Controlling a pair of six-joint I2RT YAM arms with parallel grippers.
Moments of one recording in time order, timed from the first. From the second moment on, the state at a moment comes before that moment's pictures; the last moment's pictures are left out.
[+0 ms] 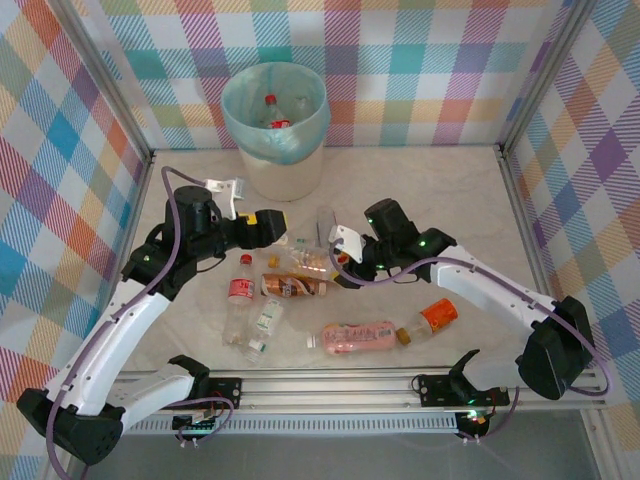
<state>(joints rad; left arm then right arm) -0.44 1.00 1.13 -0.58 0.30 -0.52 0.71 1.33 1.07 -0.57 -0.43 -0.45</state>
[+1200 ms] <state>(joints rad) -0.47 1.10 1.12 -0.47 0.38 -0.67 0.71 1.29 1.05 -0.29 -0.44 -0.11</state>
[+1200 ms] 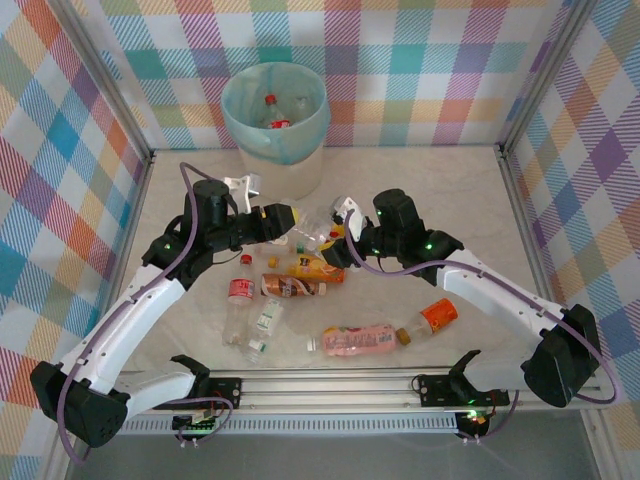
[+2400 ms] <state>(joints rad) -0.40 2.07 2.71 -0.83 -0.34 -0.21 0.71 1.54 1.67 -0.32 -0.22 -0.27</state>
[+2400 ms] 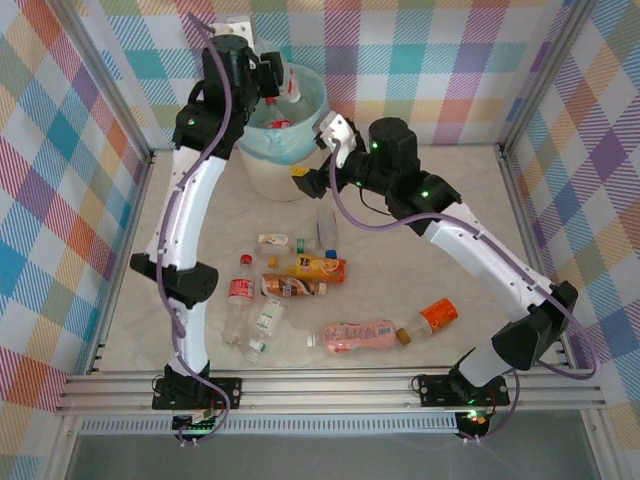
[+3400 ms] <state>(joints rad) -0.32 2.37 2.77 -0.94 -0.23 -0.21 0.69 1.67 1.68 -0.39 -0.27 -0.27</state>
